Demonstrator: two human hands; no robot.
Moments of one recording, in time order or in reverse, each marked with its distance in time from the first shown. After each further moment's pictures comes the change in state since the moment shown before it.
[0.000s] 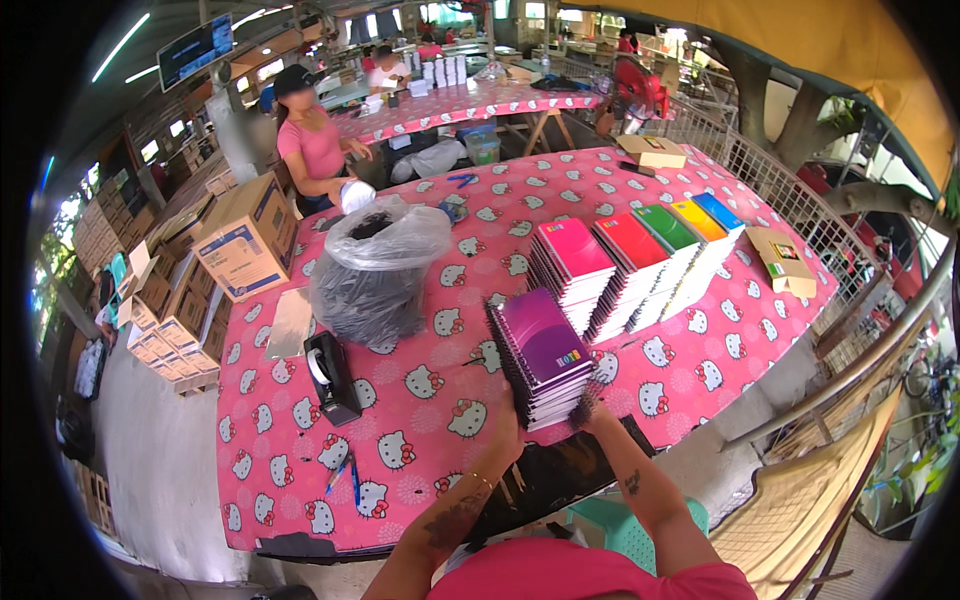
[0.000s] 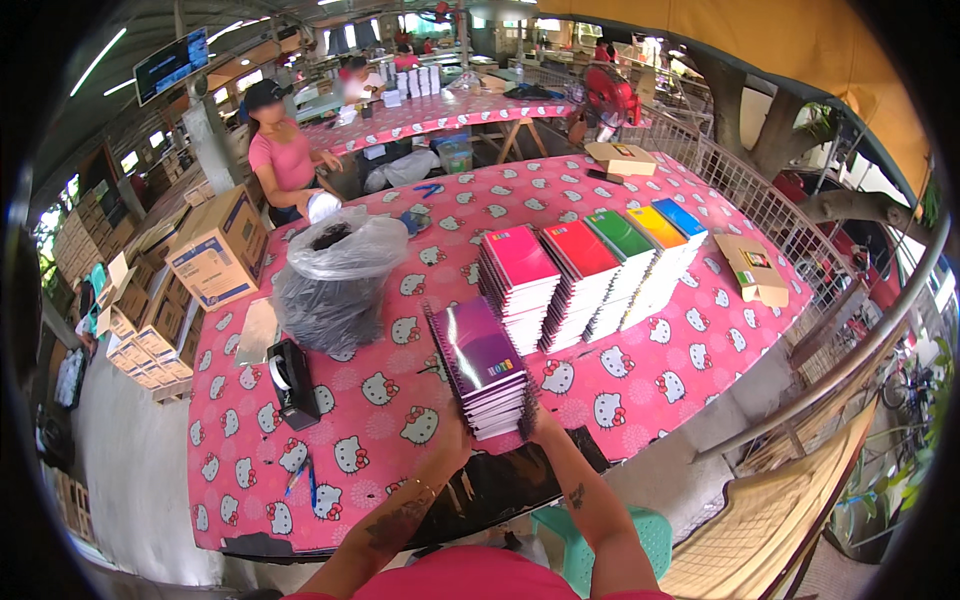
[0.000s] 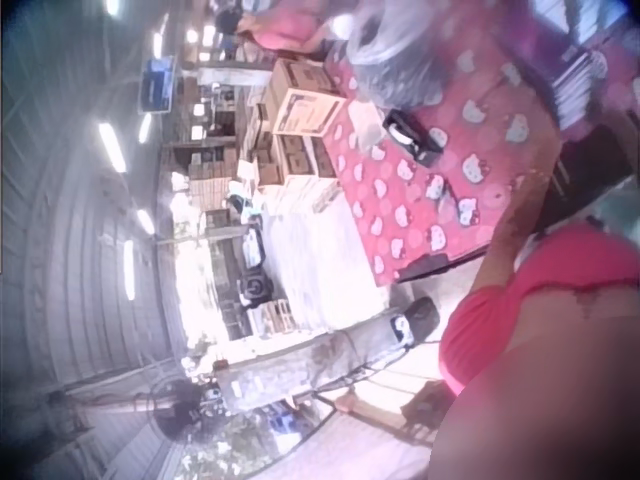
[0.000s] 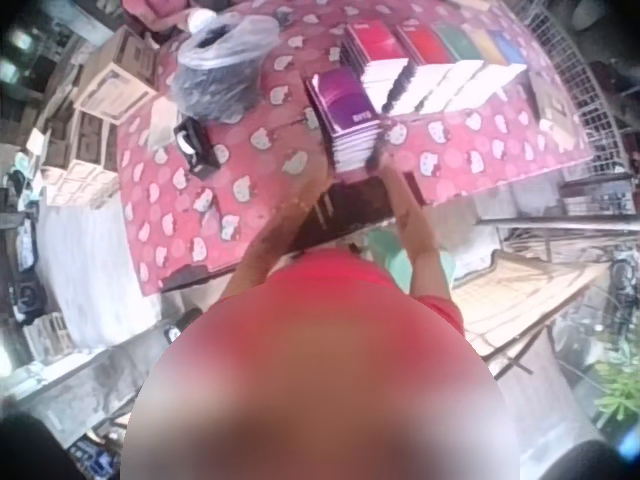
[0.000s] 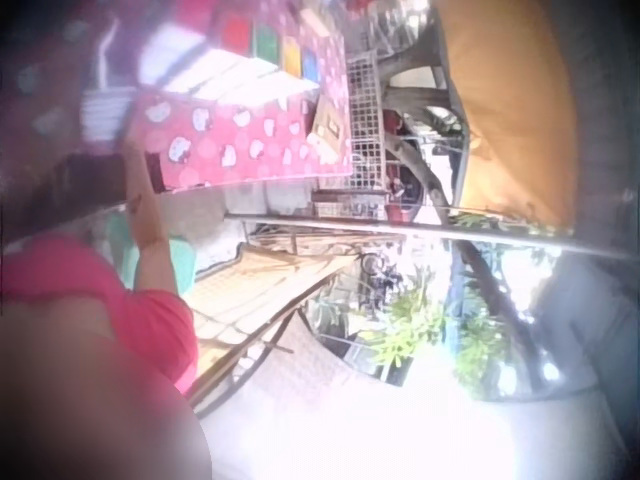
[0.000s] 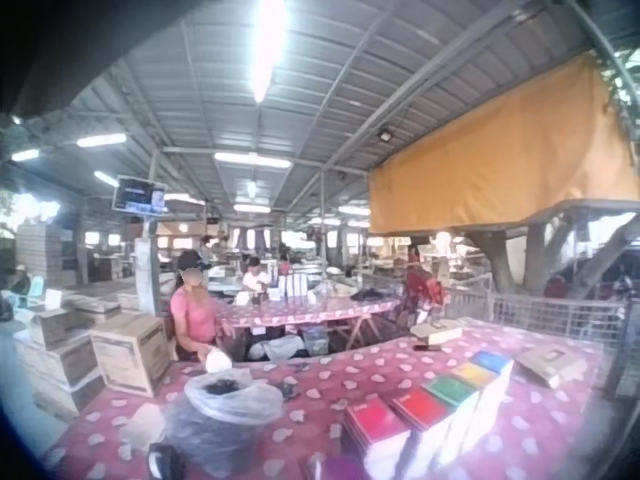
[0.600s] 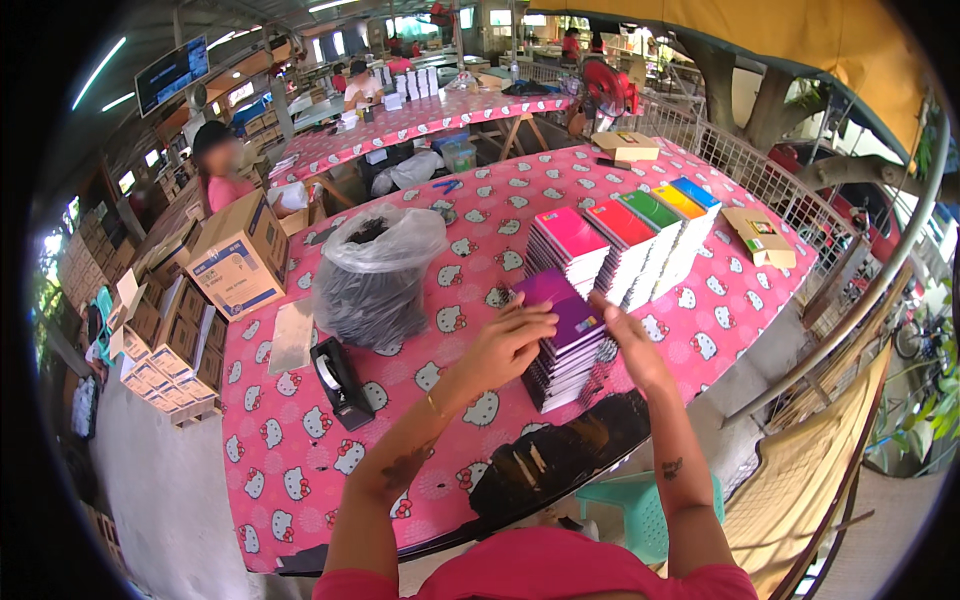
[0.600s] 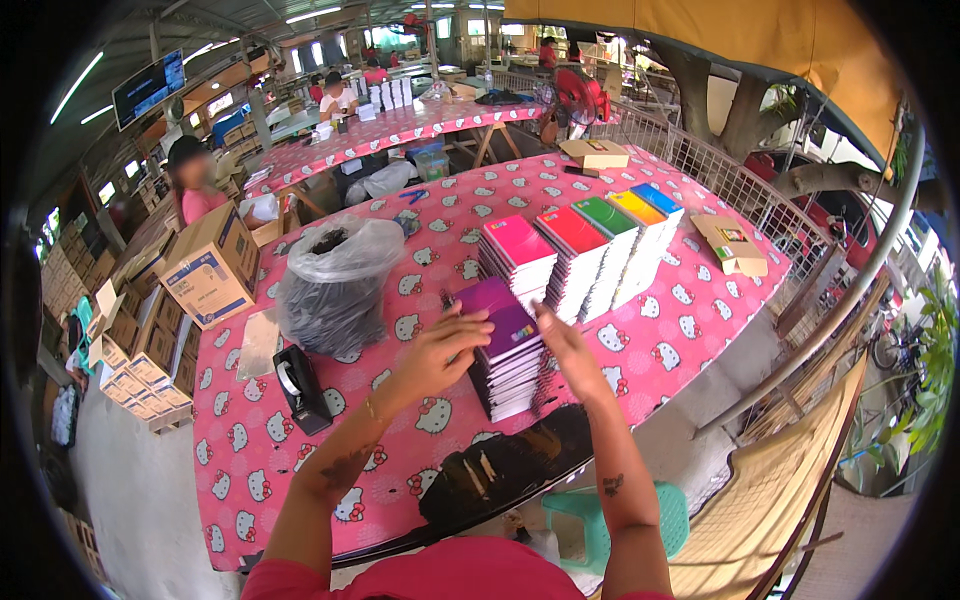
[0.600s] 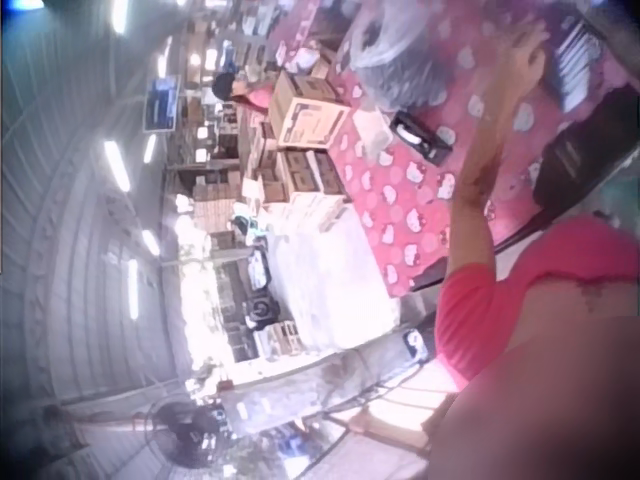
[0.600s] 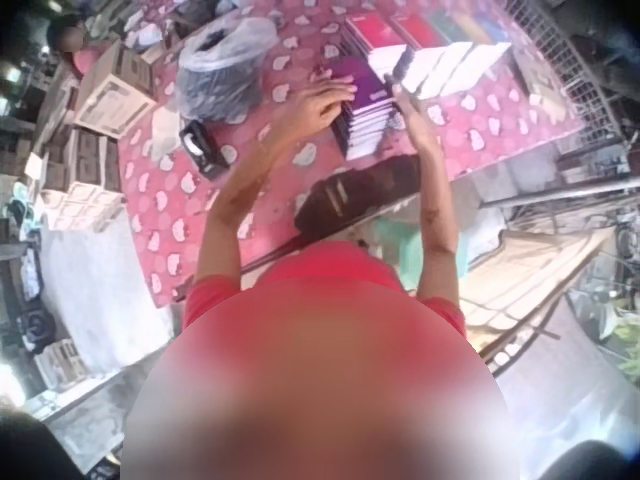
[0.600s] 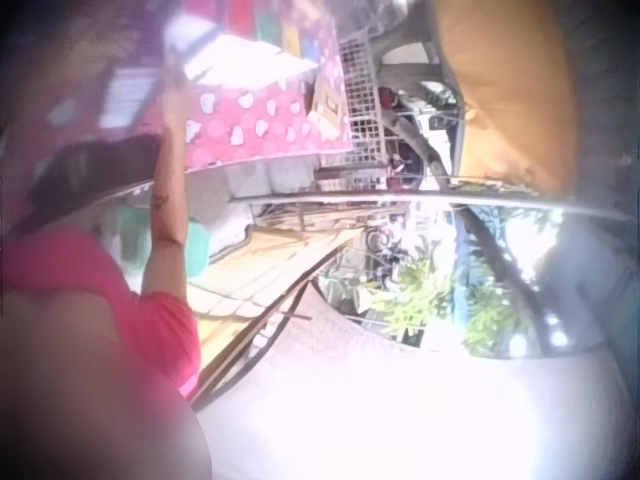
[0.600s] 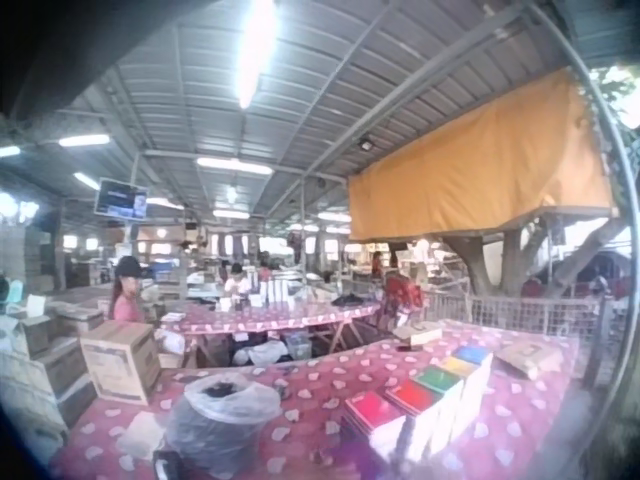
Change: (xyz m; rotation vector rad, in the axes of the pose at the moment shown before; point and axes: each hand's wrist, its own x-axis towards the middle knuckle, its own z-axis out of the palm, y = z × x) left_hand -0.020 0.198 0.069 1.138 -0.874 1.294; right_hand -0.138 -0.041 0.154 -1.078 0.213 -0.896
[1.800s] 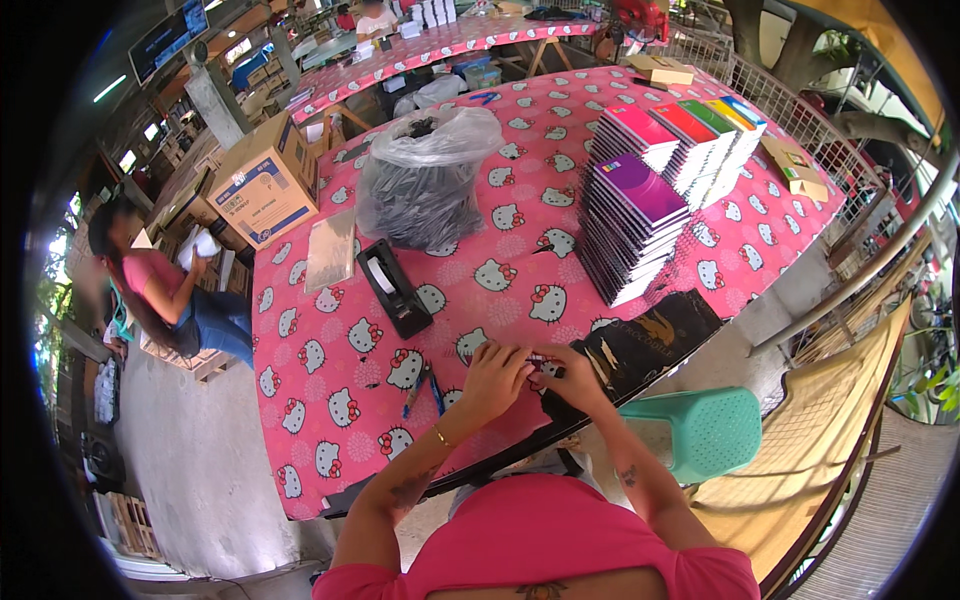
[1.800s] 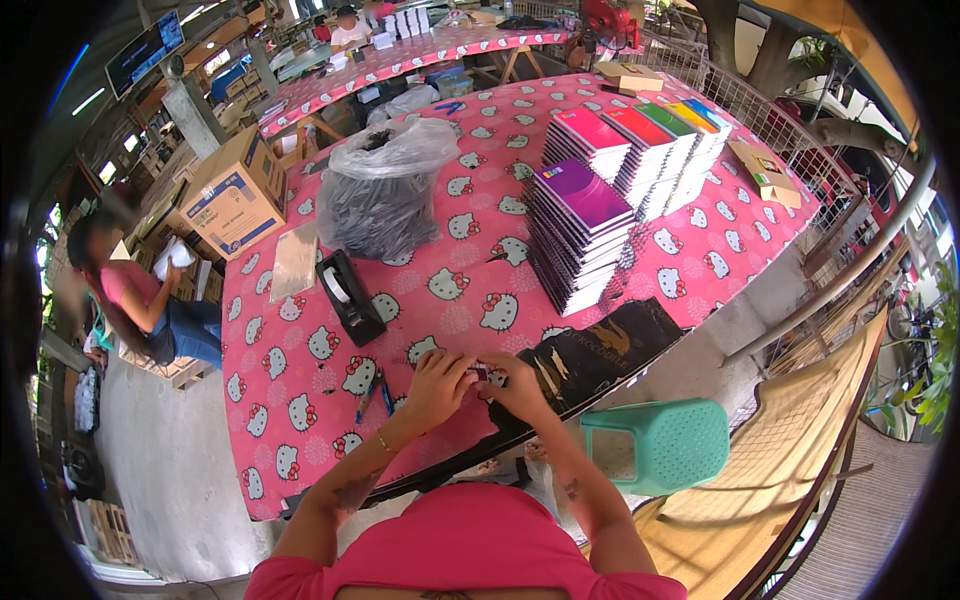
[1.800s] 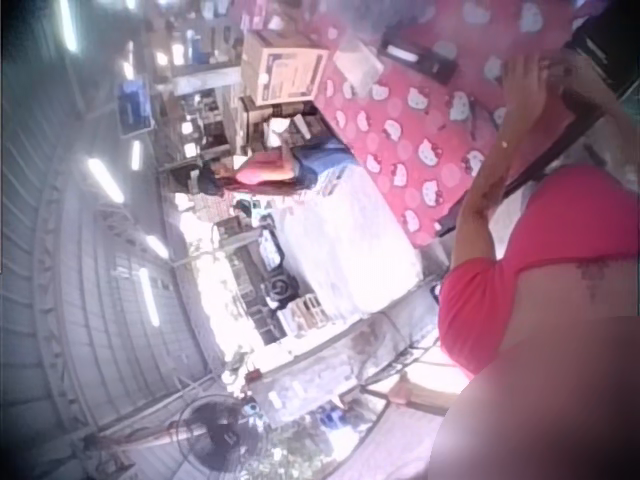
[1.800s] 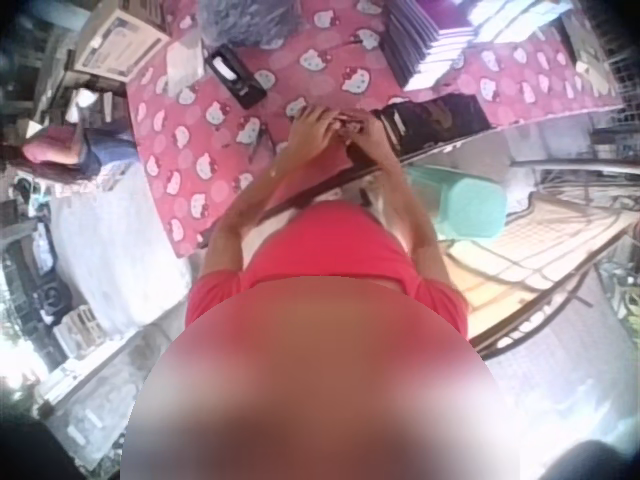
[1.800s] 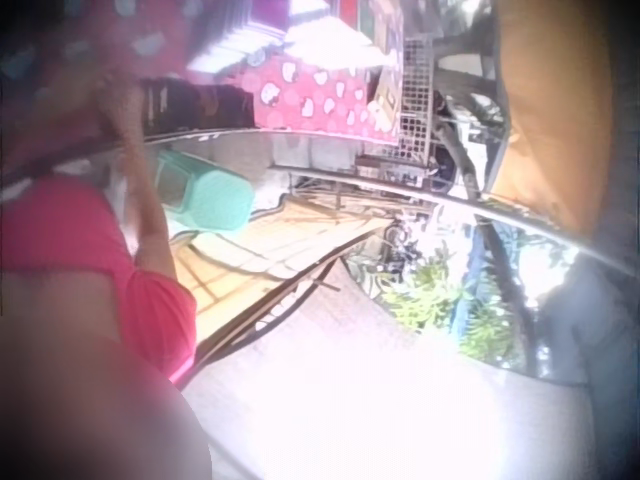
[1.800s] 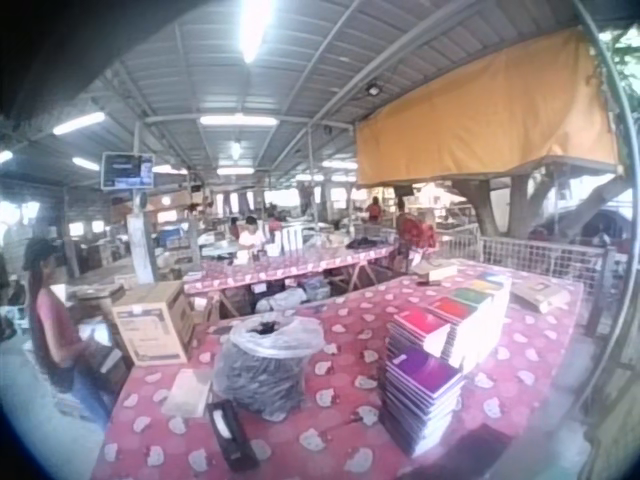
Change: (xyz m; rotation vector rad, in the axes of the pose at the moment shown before) left_hand -0.274 0.084 -0.029 0.366 -0.164 -0.437; right_hand -0.154 0.133 0.243 -0.111 -0.097 -0.174
